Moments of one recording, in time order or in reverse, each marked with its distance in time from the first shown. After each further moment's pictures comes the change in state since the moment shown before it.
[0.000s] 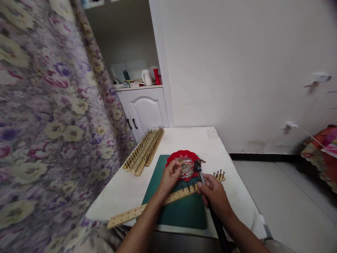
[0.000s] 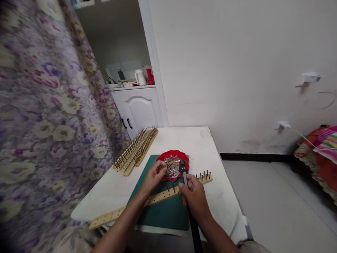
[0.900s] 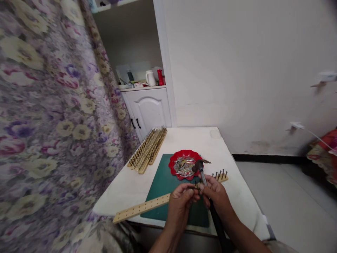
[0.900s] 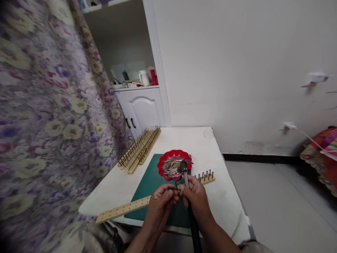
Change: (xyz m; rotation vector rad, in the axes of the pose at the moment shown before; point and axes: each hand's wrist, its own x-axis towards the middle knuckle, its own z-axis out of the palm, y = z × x) left_hand -0.086 0.026 0.050 -0.920 0.155 -0.337; right_hand -0.006 0.005 0.008 0.238 -0.061 0.027
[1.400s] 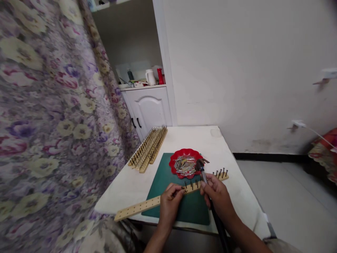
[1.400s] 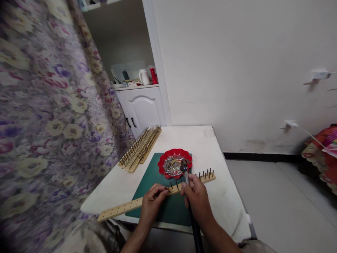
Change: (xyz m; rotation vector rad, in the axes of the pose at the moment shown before) left_hand 0.010 0.012 -0.050 0.944 0.089 0.397; right_hand -0.007 -0.006 0.000 -0.178 0.033 -0.030
